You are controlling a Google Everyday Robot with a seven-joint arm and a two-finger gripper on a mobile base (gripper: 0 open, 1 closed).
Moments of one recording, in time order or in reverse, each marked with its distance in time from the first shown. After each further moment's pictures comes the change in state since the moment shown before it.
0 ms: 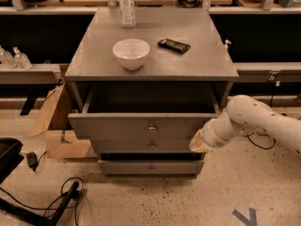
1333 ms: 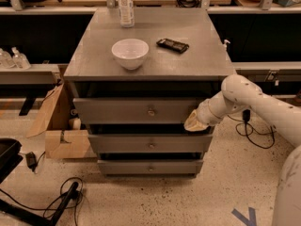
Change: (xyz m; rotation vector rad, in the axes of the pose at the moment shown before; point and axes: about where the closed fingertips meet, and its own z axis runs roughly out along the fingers) arm -0.013 -0.092 0.004 0.023 -0.065 -0.077
